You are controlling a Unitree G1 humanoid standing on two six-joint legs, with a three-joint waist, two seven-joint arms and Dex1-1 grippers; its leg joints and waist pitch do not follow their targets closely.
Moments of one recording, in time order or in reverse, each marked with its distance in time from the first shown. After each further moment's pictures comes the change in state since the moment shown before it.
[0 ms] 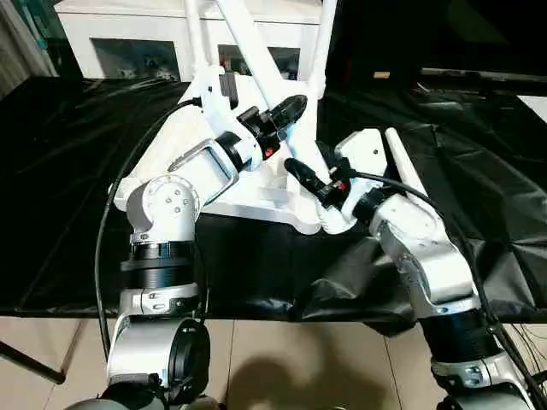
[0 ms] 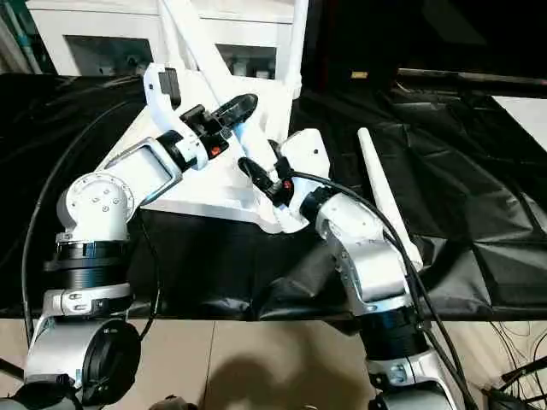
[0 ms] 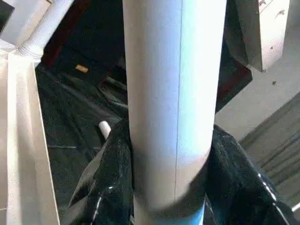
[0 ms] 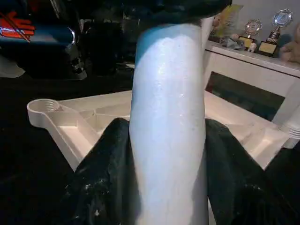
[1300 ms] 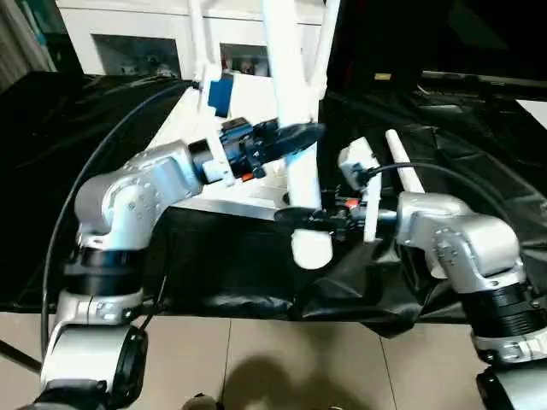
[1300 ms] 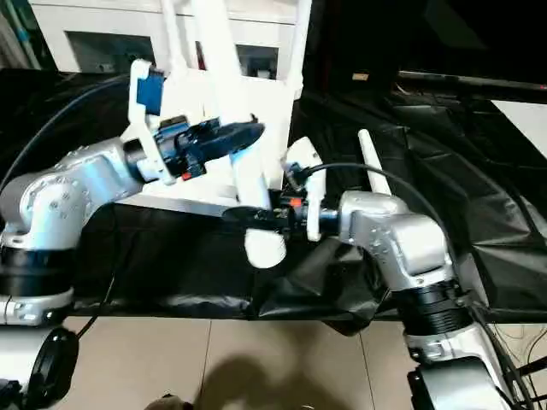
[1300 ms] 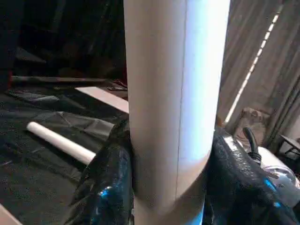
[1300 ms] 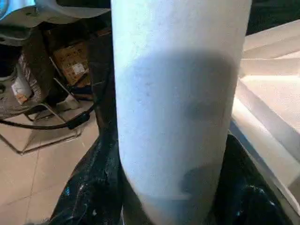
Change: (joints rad) left arm 0.076 0.277 -0.222 -0.140 -0.031 0.018 -0.542; right arm -0.093 -0.206 0.032 -0.013 0.346 0.477 0.451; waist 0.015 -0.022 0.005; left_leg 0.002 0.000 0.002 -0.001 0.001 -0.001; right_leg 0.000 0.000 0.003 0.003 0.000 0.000
